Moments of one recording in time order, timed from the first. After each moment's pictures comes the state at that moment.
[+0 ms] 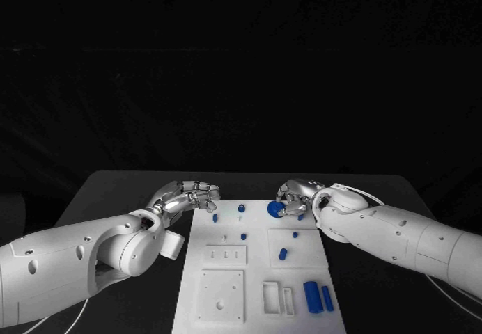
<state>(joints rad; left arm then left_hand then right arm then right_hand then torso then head) 1.35 -0.83 -0.21 1.52 -0.06 -0.31 0.38 1.13 -0.13 0.51 -0.17 0.09 0.79 0.18 0.32 0.44 1.14 0.13 0.12 0.07 1.02 0.07 0.50 0.53 0.03 0.77 -0.03 0.51 1.29 1.24 -0.56 -0.03 1.02 -1.48 -0.25 -0.07 1.03 -0.19 0.59 -0.25 0.19 0.86 0.14 0.32 0.37 1.17 0.03 1.24 1.25 1.29 -0.08 1.38 0.86 0.22 1.34 -0.05 0.77 1.31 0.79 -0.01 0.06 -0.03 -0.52</state>
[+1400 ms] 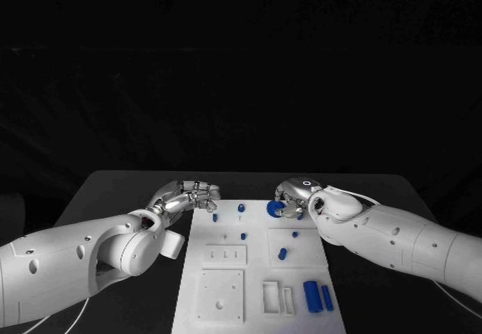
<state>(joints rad) 1.35 -0.83 -0.21 1.52 -0.06 -0.31 0.38 1.13 -0.13 0.51 -0.17 0.09 0.79 0.18 0.32 0.44 1.14 0.13 0.12 0.07 1.02 0.07 0.50 0.54 0.03 0.77 -0.03 0.51 1.29 1.23 -0.55 -0.05 1.04 -1.68 -0.31 -0.13 1.03 -0.20 0.63 -0.21 0.11 0.92 0.09 0.37 0.41 1.20 0.00 1.24 1.25 1.30 -0.11 1.35 0.88 0.22 1.33 -0.05 0.78 1.31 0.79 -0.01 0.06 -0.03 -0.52</state>
